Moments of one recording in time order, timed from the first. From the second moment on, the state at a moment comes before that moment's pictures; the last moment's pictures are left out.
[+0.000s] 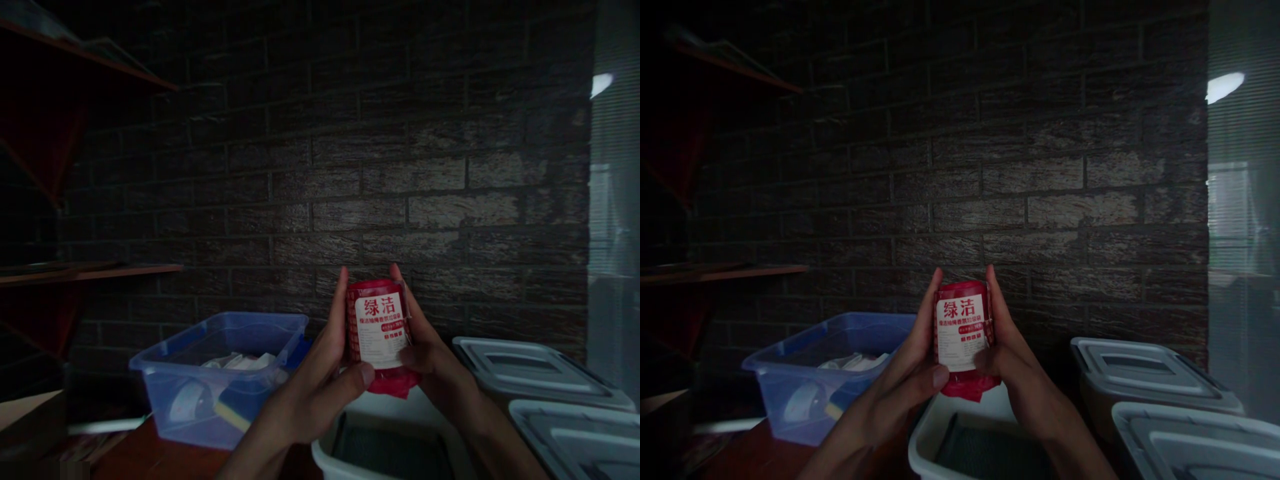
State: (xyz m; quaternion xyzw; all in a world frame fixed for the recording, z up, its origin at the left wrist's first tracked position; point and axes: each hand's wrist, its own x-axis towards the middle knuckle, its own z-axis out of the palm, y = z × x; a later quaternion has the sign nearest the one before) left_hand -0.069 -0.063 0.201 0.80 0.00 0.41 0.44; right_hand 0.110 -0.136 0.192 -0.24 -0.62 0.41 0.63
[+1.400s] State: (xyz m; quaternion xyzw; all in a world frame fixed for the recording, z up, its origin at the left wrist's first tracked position) left_hand -0.054 -0.060 0.196 0.82 0.14 0.45 0.32; right_hand 0.110 -0.133 0.188 -0.32 -0.69 0.31 0.58
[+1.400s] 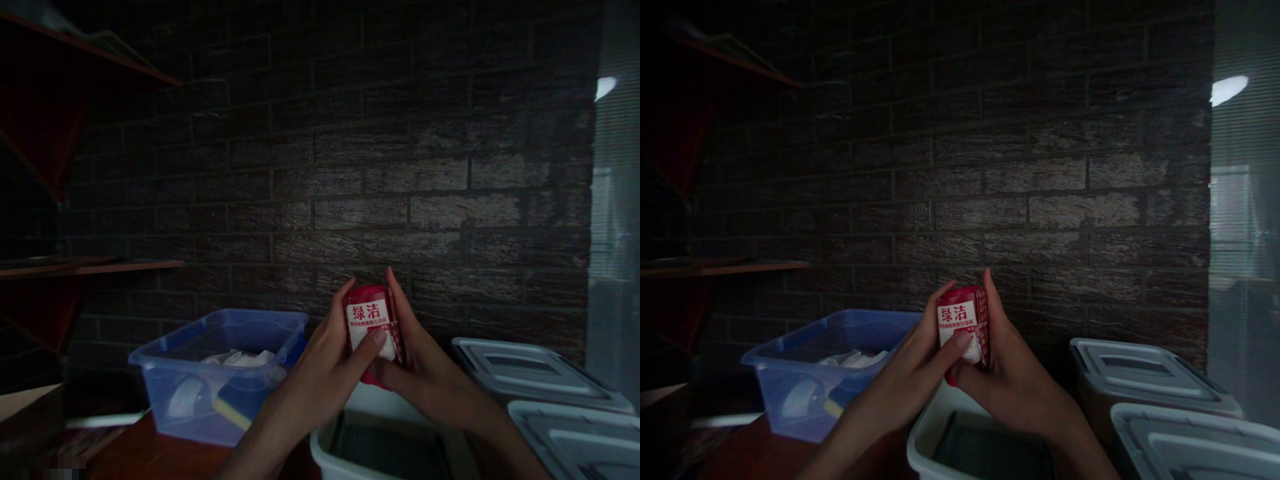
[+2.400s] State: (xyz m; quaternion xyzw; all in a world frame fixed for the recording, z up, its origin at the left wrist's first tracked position) left_hand -0.033 -0.057 0.195 0.57 0.09 0.61 0.54; right_hand 0.099 -0.116 0.186 -0.25 -0.68 0.31 0.61
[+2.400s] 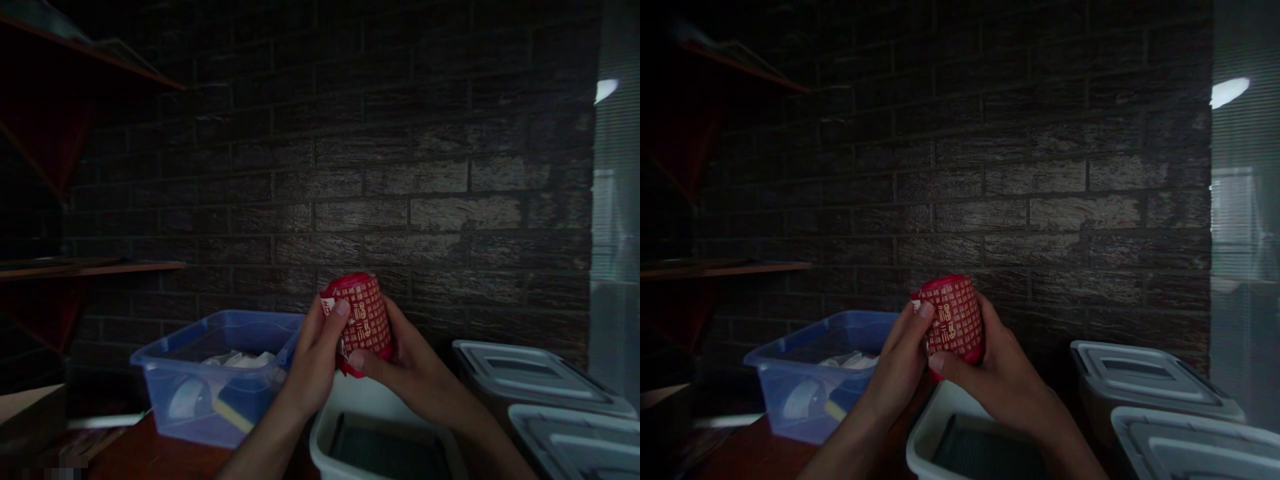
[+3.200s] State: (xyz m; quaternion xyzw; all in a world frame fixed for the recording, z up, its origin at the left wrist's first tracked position) left_hand -0.034 -0.041 0.193 0.53 0.06 0.63 0.57; right_hand 0.099 -0.112 0.186 -0.47 -0.67 0.04 0.57
